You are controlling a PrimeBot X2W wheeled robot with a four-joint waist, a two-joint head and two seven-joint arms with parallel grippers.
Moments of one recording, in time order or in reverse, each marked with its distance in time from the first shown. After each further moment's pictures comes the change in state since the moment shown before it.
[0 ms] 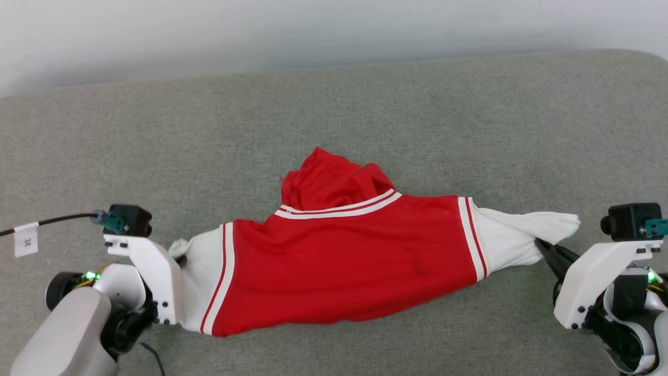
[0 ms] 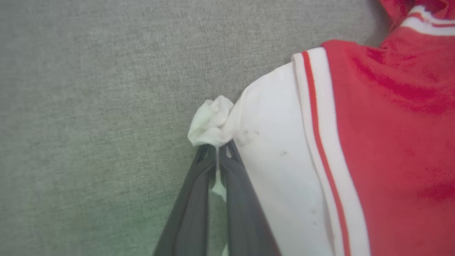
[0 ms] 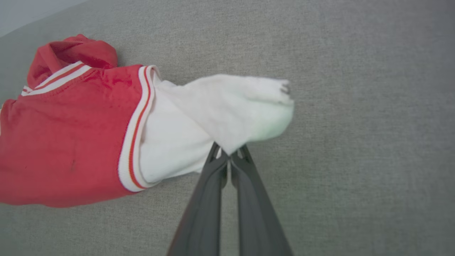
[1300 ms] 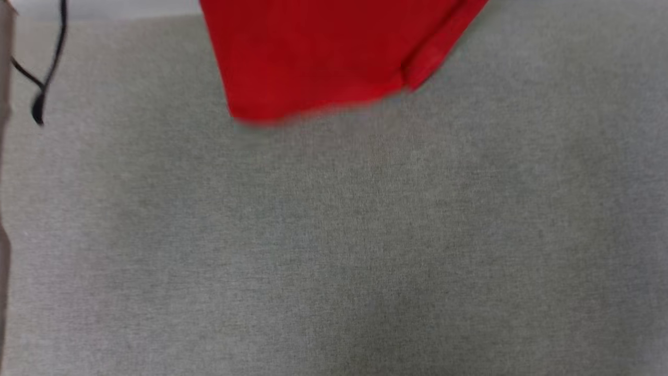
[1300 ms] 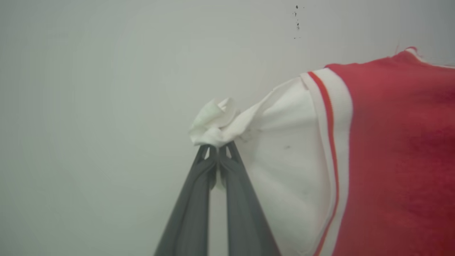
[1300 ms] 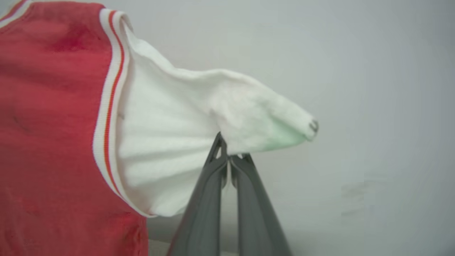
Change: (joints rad) left arm -1.022 -0.109 0.049 0.303 0.300 0.070 -0.523; right arm -1.072 -0.180 0.111 0.467 -0.106 0.001 -0.305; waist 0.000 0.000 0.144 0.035
